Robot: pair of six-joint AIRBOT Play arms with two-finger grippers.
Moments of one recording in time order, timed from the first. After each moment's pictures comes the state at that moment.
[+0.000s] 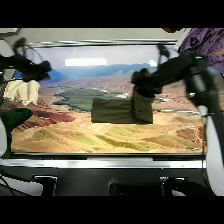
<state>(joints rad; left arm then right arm) 0.04 -1.70 2.04 1.43 -1.51 -1.89 0.32 -1.42 1.62 1.92 -1.24 -1.17</state>
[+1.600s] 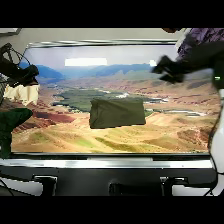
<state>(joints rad) 0.12 -1.67 1.97 1.44 -1.54 -1.86 -0.12 -1.55 1.78 2.15 -1.39 -1.44</state>
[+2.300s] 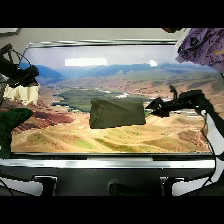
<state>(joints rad) 0.12 -1.67 1.97 1.44 -1.56 -1.86 -0.21 -1.72 1.21 2.47 -1.26 -1.92</state>
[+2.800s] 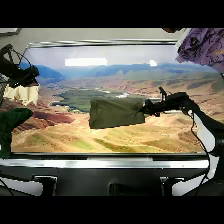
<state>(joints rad) 0.12 -1.68 1.97 1.44 -1.56 -1.86 -0.10 -1.77 1.22 2.50 -1.10 -1.95</state>
